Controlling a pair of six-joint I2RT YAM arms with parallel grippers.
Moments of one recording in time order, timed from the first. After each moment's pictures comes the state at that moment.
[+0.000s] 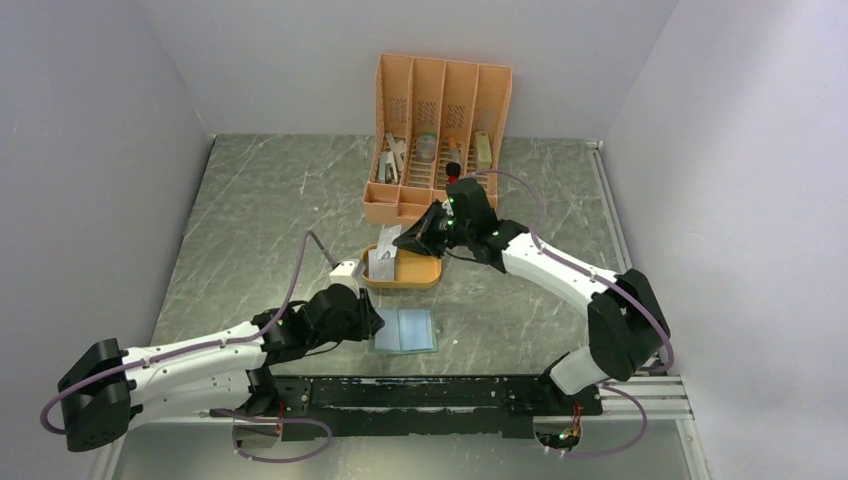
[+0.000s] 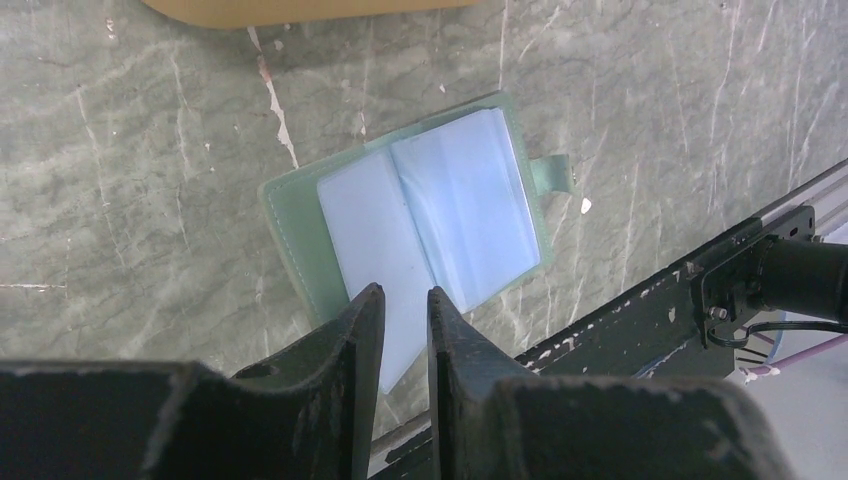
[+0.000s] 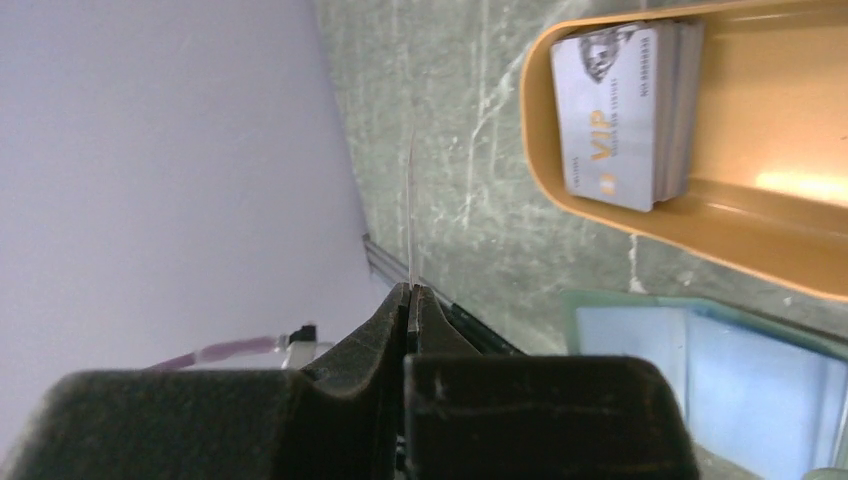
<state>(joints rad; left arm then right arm) -1.04 0.93 0.41 -0.15 -0.22 -0.87 0.65 1.52 1.02 -0.11 -0.35 1.20</state>
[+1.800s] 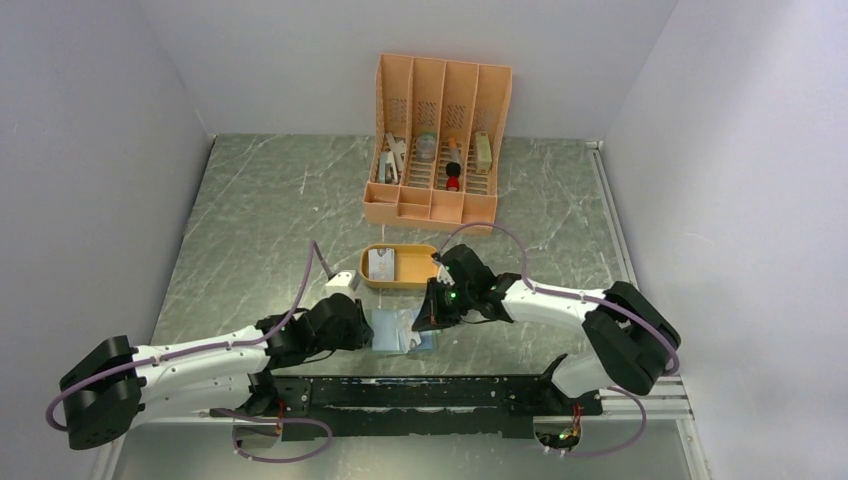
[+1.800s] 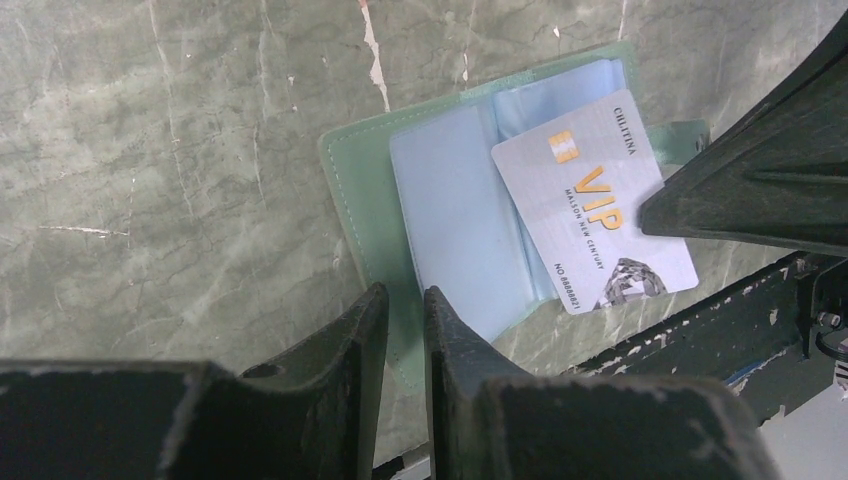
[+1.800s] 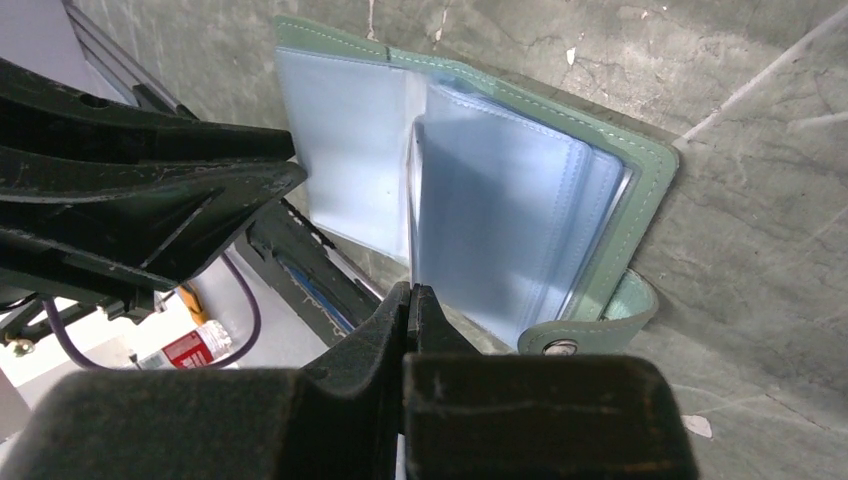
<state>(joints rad) -1.04 0.95 0.33 -0.16 -0.25 -0.88 0.80 1.41 0.61 -0.07 -0.44 0.83</state>
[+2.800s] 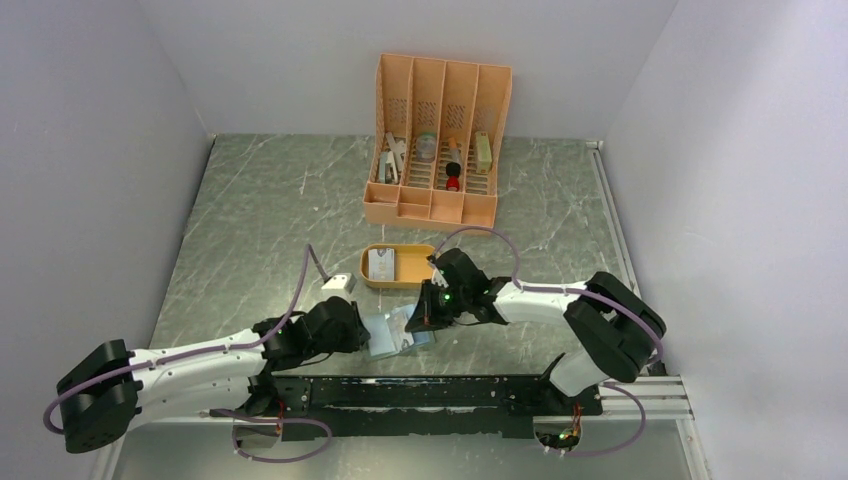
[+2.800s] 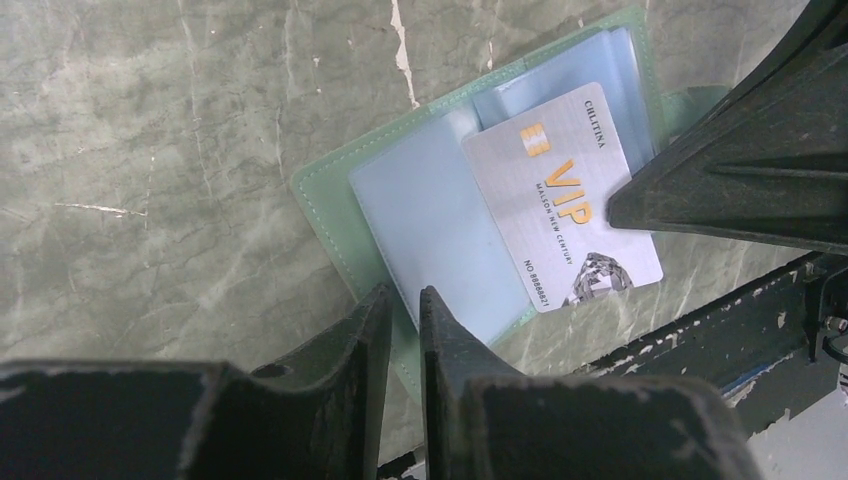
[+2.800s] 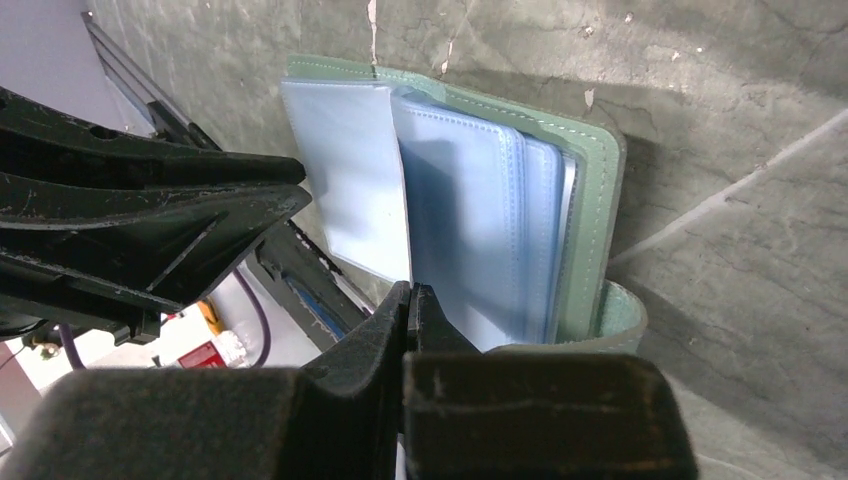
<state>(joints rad) -1.04 0.91 0.29 -0.17 -0.25 -0.90 0.83 1.50 0.59 0.08 -0.44 0.90</state>
